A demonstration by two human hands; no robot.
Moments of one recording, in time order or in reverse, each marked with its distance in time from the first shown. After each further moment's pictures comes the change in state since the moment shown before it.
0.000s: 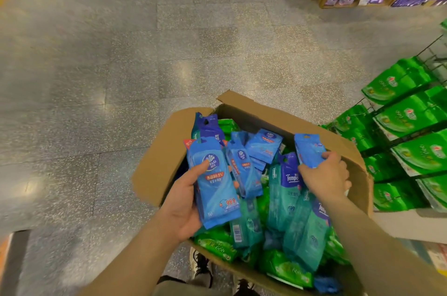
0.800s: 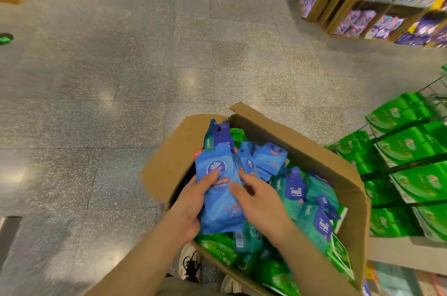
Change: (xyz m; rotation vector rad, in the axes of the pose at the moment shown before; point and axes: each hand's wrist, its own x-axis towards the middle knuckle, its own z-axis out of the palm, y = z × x) left_hand -0.007 -0.003 -0.012 0.119 0.074 0.067; right_hand -0.159 -0.079 0.015 0.376 -0.603 -0.521
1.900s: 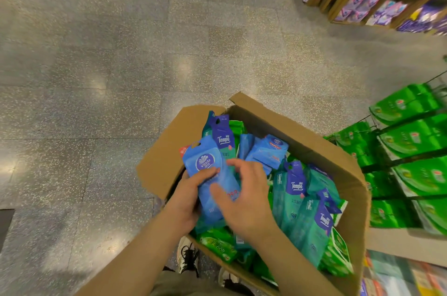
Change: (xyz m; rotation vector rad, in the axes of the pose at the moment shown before) left_hand 0.025 -0.001 -0.017 -0.035 0.057 0.015; right_hand 0.007 0.008 0.036 -0.227 0.246 -0.193
